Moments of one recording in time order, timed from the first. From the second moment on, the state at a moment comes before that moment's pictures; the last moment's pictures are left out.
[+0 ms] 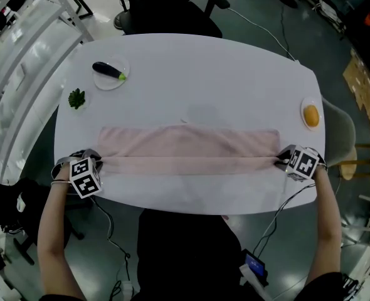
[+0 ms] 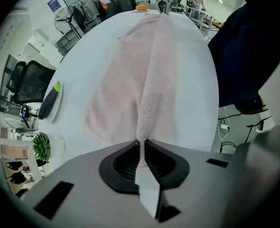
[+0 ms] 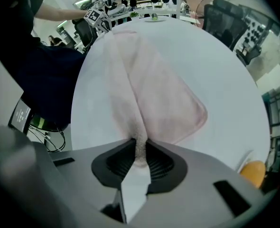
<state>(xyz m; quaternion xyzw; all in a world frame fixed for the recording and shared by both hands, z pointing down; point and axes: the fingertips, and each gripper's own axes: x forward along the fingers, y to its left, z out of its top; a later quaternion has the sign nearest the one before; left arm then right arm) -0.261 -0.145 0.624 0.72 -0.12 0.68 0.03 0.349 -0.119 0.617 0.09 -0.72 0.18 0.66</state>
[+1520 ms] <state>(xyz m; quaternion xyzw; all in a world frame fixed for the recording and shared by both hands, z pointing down) -0.248 -0.097 0.605 0.73 -0.23 0.63 -0.05 0.324 -0.063 0.590 0.20 -0.76 -0.03 0.62</state>
